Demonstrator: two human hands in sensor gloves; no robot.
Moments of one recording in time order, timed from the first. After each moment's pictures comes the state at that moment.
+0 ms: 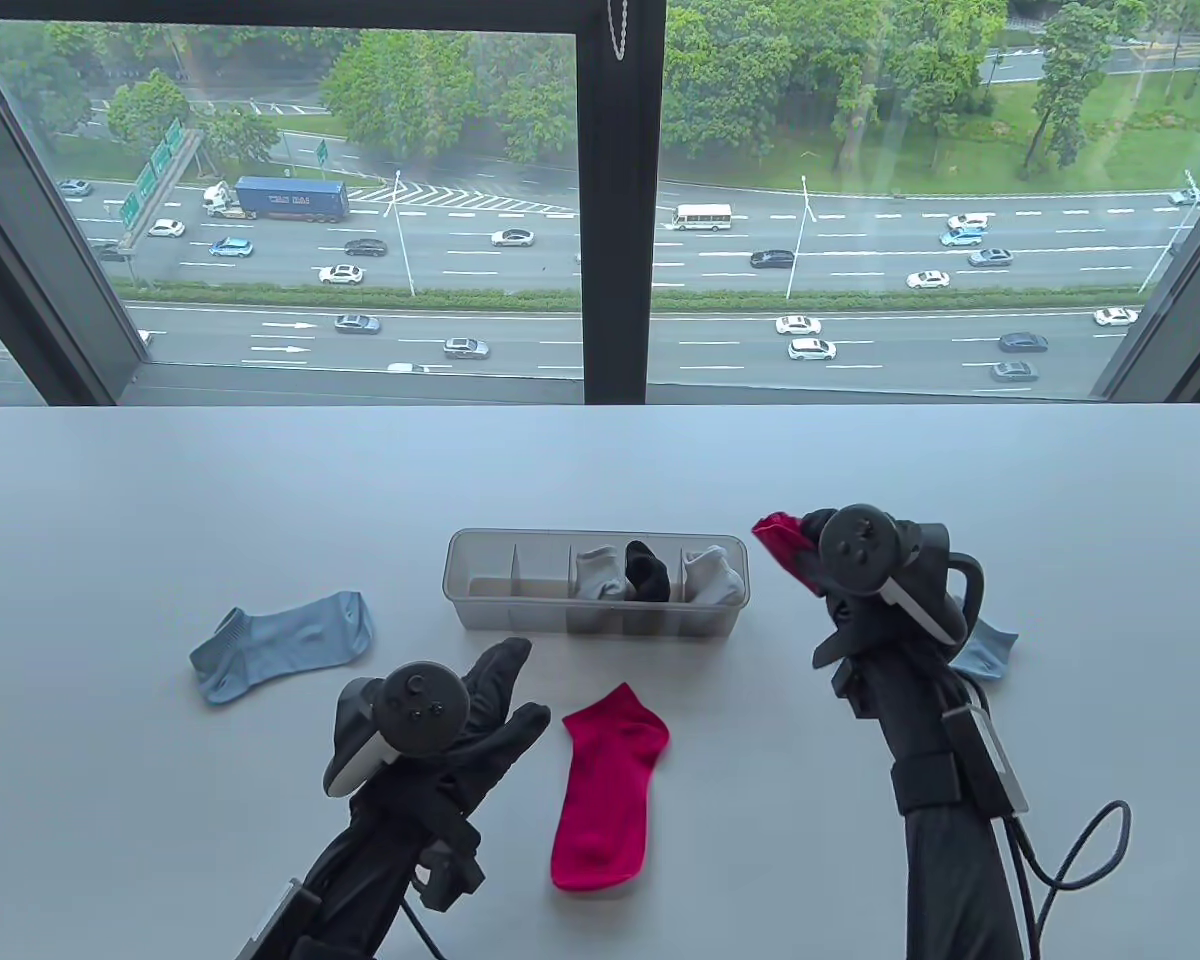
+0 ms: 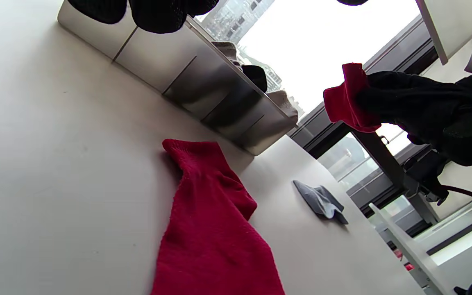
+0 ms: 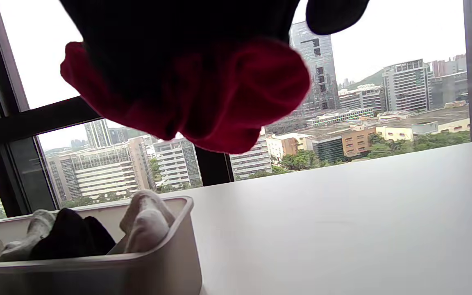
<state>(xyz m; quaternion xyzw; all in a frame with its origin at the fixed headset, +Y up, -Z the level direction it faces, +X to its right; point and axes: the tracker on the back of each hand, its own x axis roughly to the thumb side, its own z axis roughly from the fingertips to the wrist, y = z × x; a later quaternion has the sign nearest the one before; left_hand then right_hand) -0.179 -0.712 -0.306 -0.15 -0.20 0.42 0.87 0.167 -0.623 -0.367 0.08 -0.09 0.98 0.14</state>
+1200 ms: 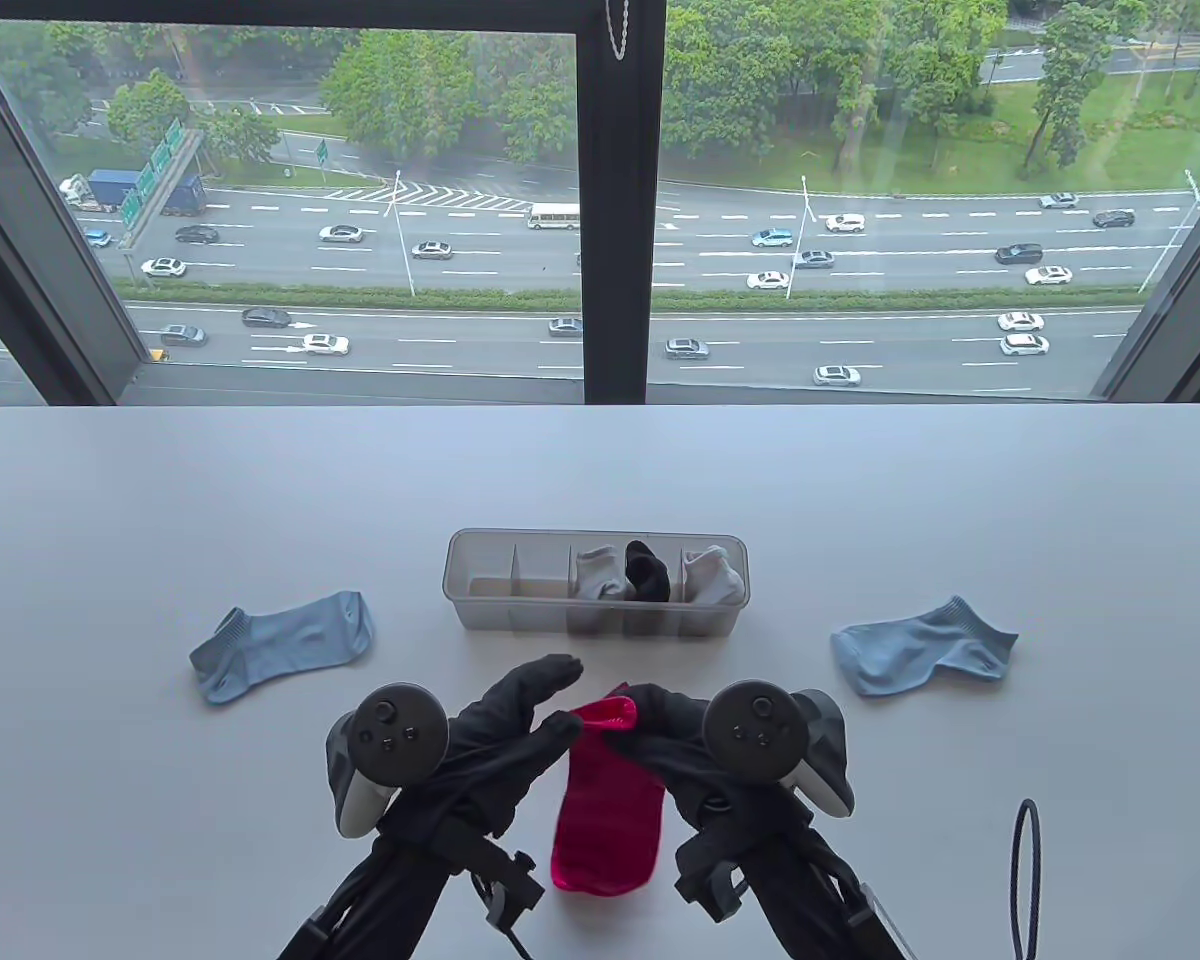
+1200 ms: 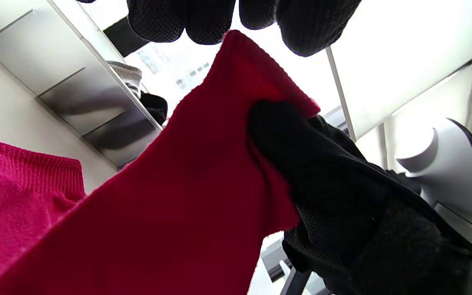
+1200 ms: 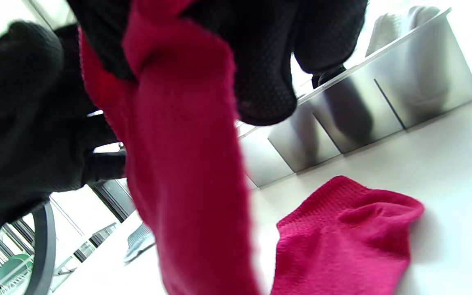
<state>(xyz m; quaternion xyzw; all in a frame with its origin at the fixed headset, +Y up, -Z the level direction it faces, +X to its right) -0.155 -0.671 -0.276 -0.06 -0.26 0.48 0.84 0.075 -0.668 -0.277 0.21 0.01 0.92 0.32</state>
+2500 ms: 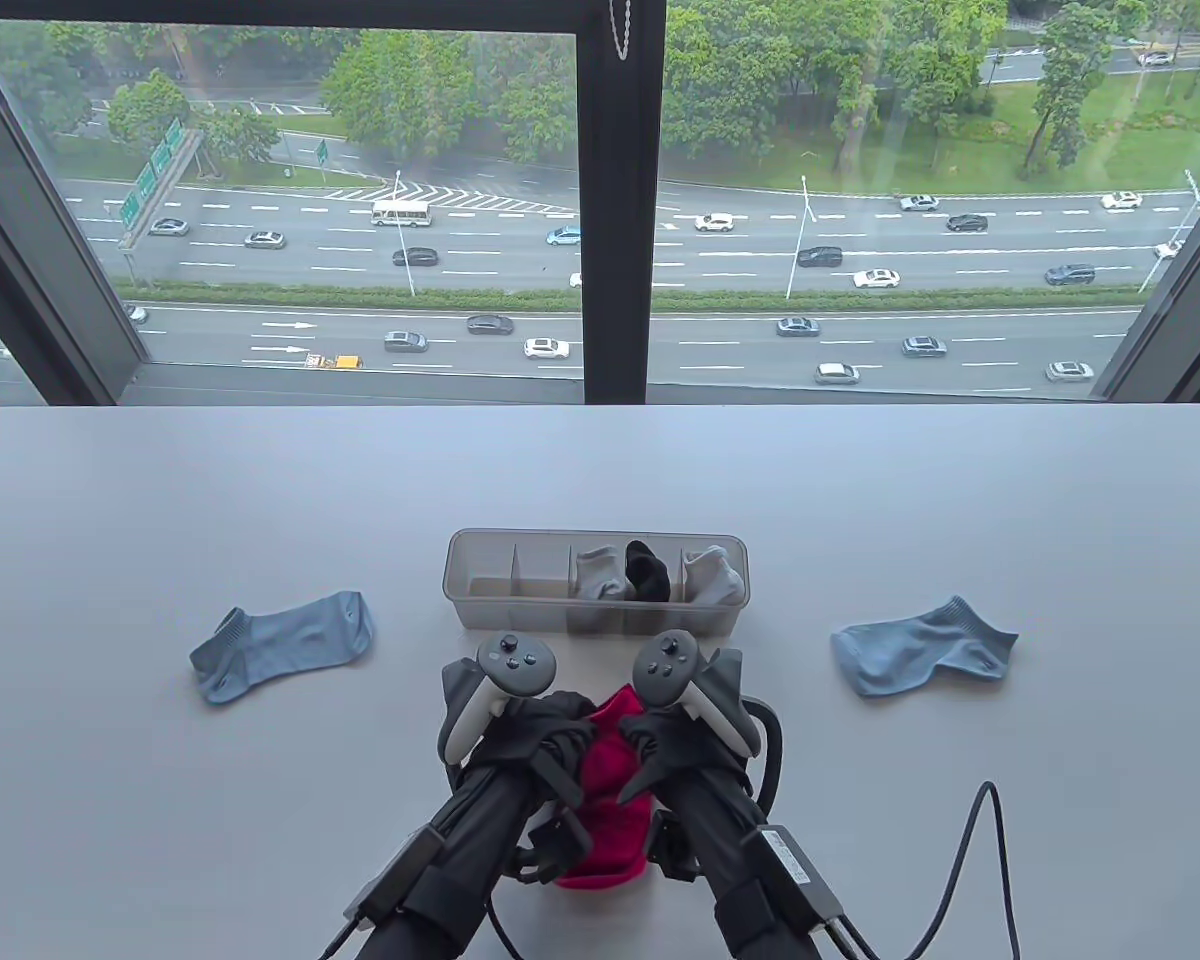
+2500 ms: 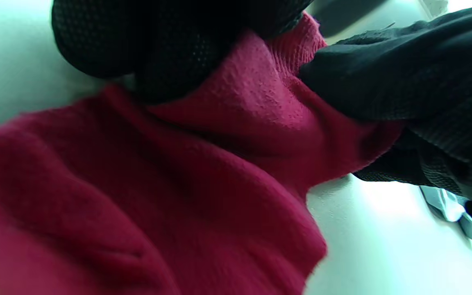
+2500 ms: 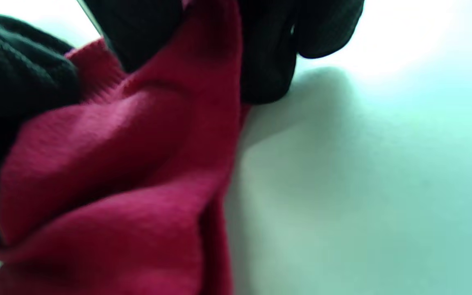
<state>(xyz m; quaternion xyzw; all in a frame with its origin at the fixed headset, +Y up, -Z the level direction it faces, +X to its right) -0.118 -0.775 -0.345 -0.28 0.00 0.35 0.89 0.049 -0.761 -0.341 -0.03 0.22 0.96 0.14</state>
